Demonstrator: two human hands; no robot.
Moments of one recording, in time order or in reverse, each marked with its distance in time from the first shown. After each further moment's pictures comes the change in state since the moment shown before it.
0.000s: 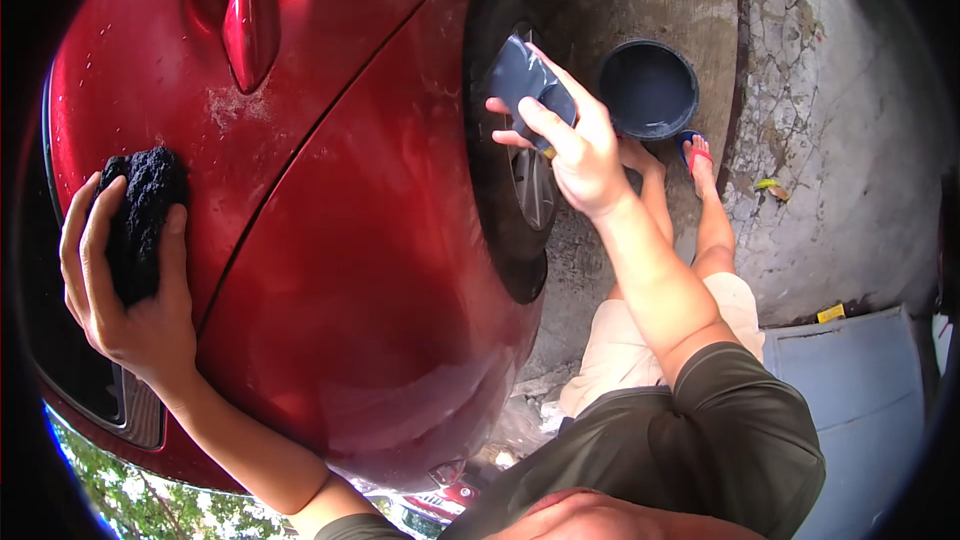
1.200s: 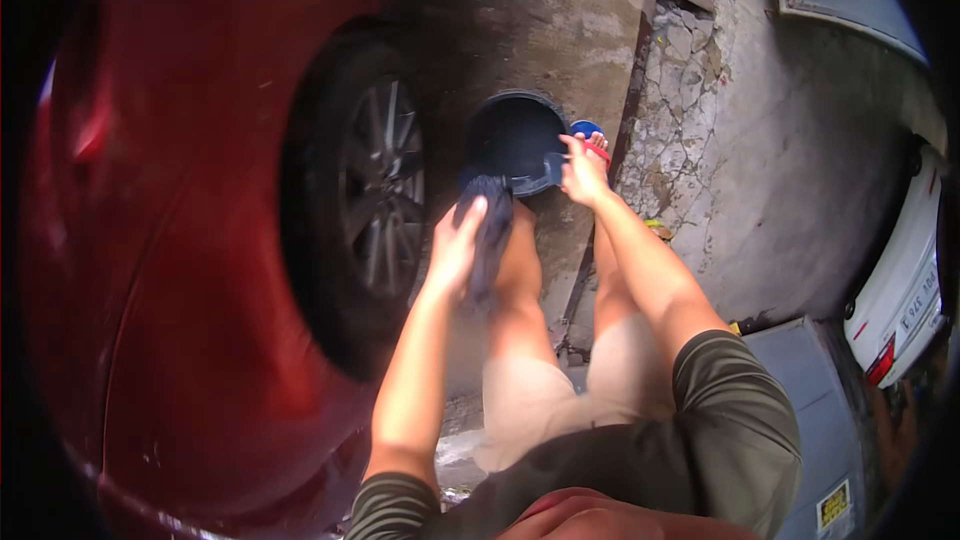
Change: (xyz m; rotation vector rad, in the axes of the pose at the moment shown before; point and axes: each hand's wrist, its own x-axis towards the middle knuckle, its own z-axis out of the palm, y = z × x) left_hand -0.042 0.445 0.256 -2.152 -0.774 -1.542; right_hand 0.054 -0.042 -0.420 -1.525 0.149 0.472
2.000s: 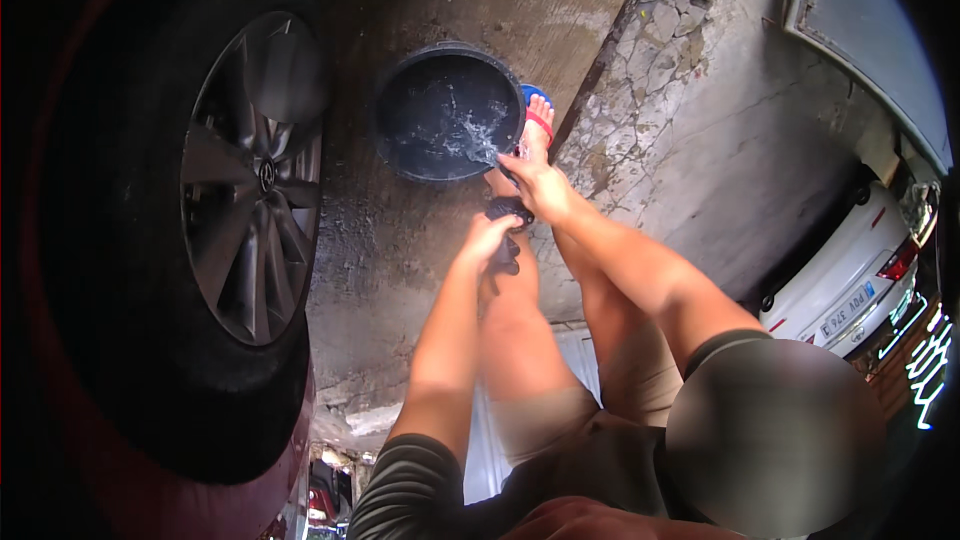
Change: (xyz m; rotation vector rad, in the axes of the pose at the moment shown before) left_hand 0.164 -0.255 0.086 -0.112 -0.209 -0.449; right_hand 0.015 0.075 0.001 -0.343 -0.084 -0.527
